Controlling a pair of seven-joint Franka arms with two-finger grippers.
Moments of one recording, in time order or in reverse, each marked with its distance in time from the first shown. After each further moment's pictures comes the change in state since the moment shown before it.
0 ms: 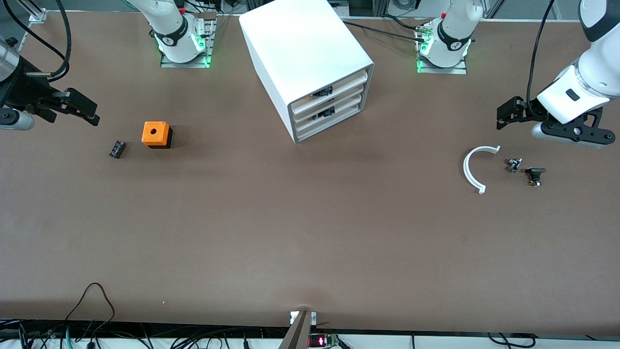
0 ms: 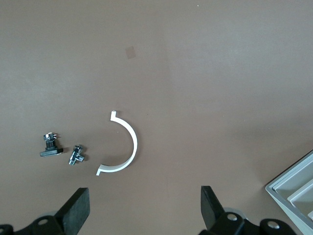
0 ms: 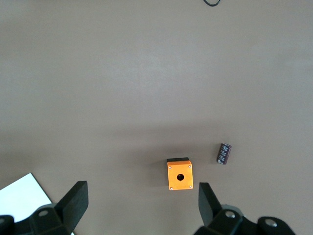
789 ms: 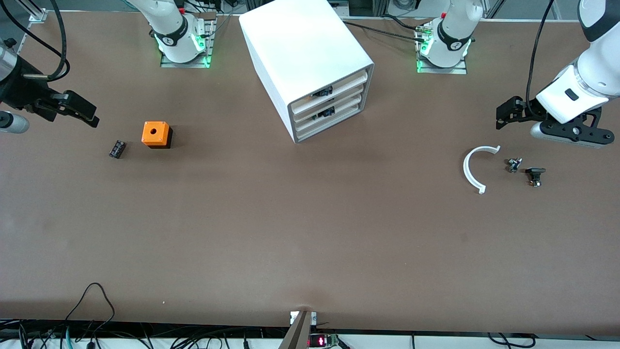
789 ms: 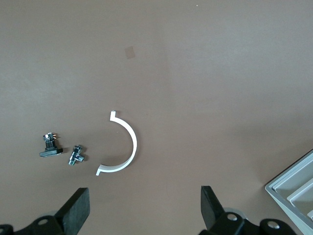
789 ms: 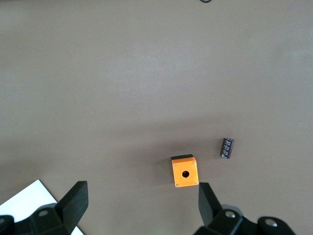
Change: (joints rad) left arm -0.002 0.000 0.000 0.001 0.000 -0.001 0.000; right arm 0.002 0.038 0.006 0.065 0.000 -0.040 0.077
